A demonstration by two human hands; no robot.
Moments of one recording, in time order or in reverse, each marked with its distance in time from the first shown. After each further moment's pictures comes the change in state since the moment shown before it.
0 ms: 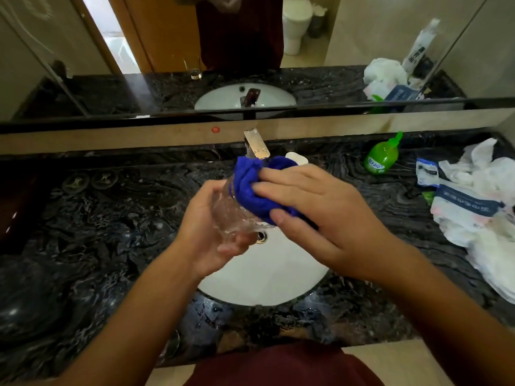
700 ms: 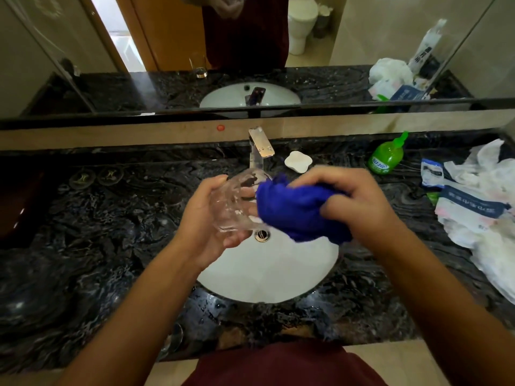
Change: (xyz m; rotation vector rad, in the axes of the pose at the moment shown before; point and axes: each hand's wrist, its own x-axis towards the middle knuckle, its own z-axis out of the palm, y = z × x) left_hand 0.001 -0.004 -0.016 0.141 0.163 0.153; right_hand -0.002 0.028 0.000 0.741 0.054 0.357
